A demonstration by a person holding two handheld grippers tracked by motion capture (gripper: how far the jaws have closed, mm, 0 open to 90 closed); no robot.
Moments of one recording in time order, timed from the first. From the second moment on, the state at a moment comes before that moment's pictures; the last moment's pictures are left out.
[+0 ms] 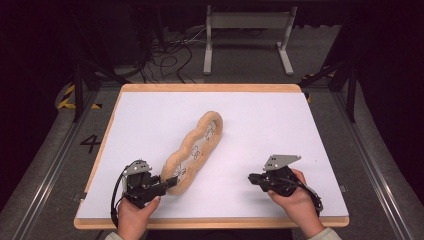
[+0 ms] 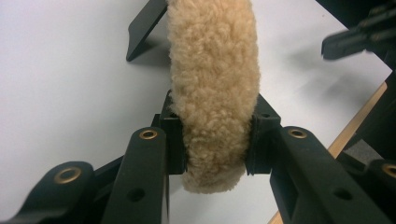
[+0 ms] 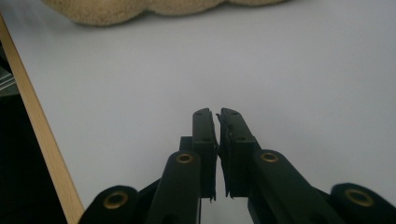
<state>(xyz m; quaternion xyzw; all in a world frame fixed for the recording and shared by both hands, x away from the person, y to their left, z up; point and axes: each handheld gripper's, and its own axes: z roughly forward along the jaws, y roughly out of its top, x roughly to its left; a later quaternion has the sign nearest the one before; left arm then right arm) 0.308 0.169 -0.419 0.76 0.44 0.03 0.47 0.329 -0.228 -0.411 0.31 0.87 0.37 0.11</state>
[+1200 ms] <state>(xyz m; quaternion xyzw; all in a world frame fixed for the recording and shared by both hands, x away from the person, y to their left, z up) 0.313 0.187 -0.418 0.77 0.45 0.06 0.44 0.491 -0.162 -0.387 0.30 0.86 0.38 0.15</state>
